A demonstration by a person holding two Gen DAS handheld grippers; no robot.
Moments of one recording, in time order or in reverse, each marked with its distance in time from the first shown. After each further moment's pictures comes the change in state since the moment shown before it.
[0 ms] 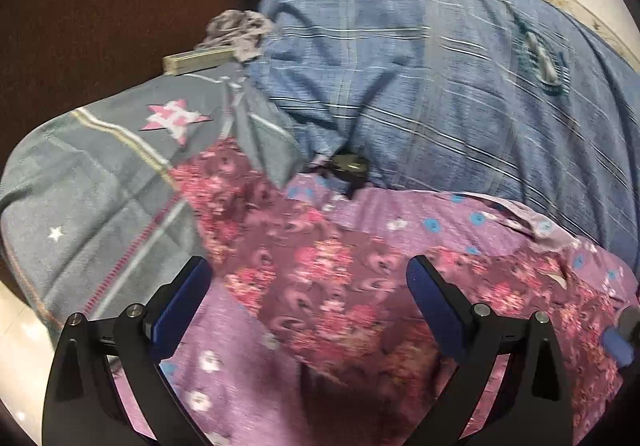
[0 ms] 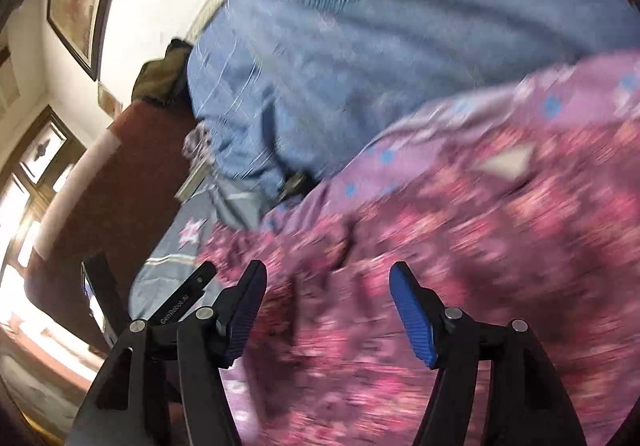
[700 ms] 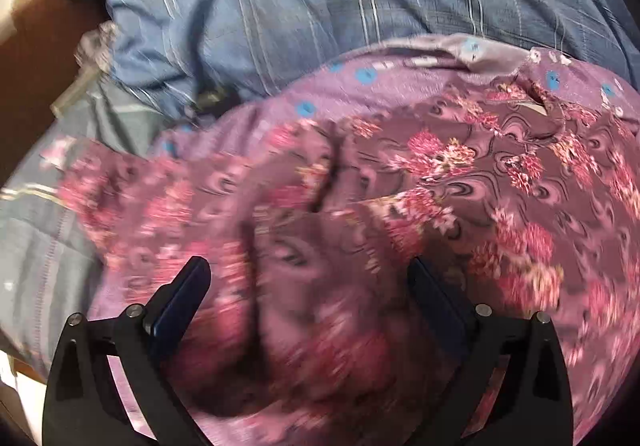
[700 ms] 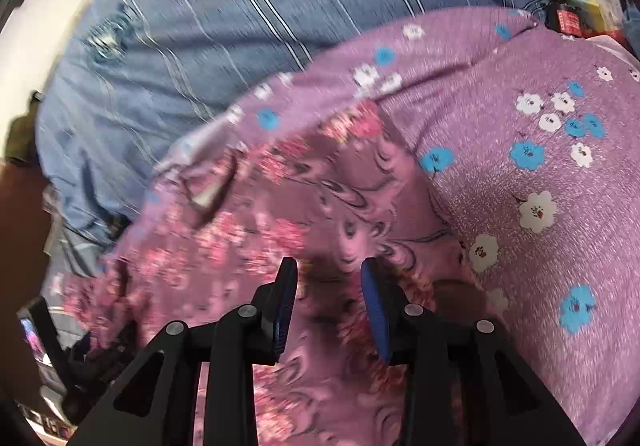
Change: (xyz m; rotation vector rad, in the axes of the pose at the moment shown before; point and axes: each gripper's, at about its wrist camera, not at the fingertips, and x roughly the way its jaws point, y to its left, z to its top) left arm 0.029 -0.135 -0.070 0.443 0.164 0.016; right arm -0.037 -0.149 0.001 0.199 -0.021 -0.344
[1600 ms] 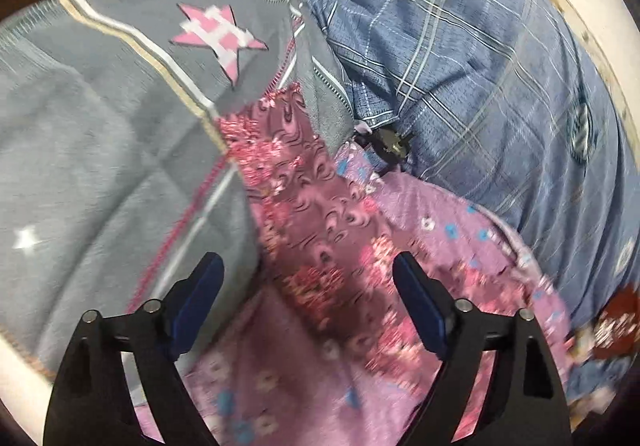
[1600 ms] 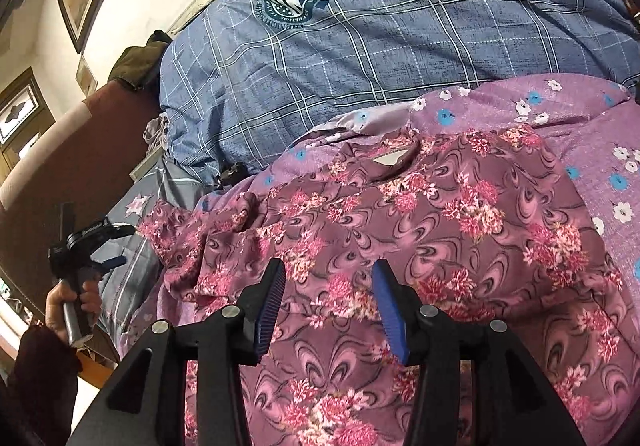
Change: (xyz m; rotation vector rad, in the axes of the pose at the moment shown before) left arm 0.038 0.282 -0.012 -0.711 0.094 -0.306; right arm -0.033 0.097 -0.062 -0.277 -0.019 0.244
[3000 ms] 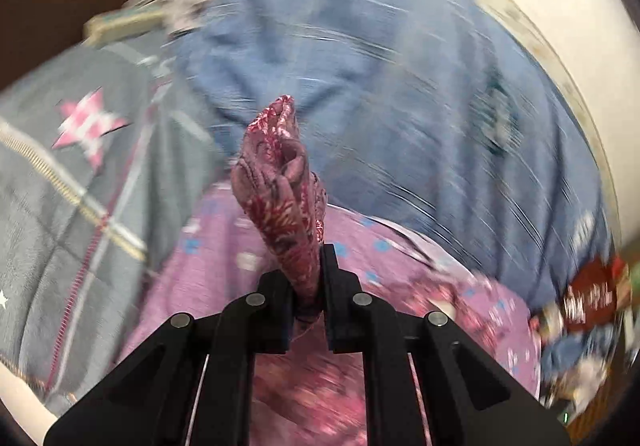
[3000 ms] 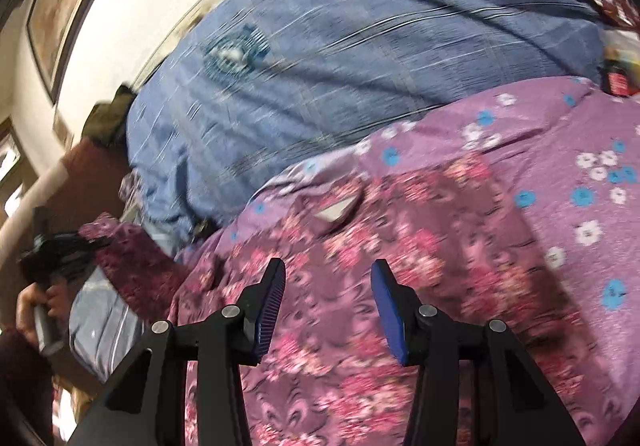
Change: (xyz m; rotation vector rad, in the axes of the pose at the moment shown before) left arm -0.055 -0.141 0.019 0.211 -0.017 -0.146; right arm -0.024 -0.062 0.029 0.167 -0.146 -0.074
